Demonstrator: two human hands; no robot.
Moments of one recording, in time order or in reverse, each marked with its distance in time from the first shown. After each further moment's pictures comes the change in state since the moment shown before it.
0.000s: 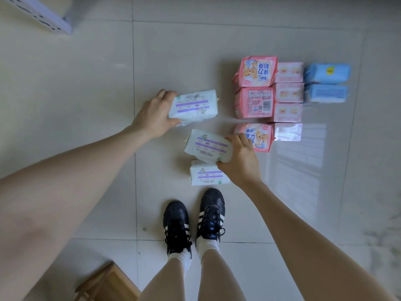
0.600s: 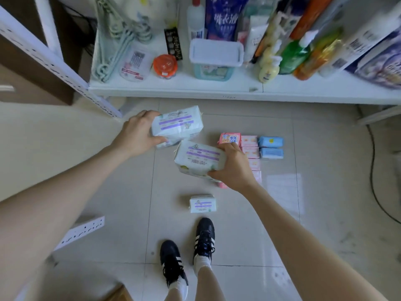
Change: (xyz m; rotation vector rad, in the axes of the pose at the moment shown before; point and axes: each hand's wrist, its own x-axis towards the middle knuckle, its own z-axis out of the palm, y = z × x) left_hand -0.124 0.101 -0.283 -0.052 0.232 -0.003; right_hand -0.072 -0.170 -0.235 0.134 0.035 -0.141
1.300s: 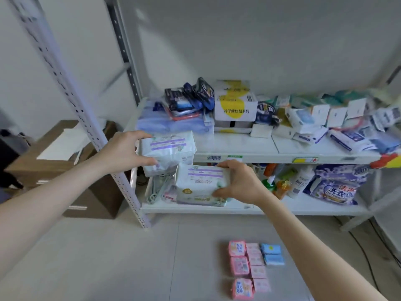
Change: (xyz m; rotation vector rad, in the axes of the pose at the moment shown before) left_hand -0.120 0.125 -0.429 0.020 0.352 0.182; right_hand -0.097 -0.324 -0.261 0.023 0.123 -0.368
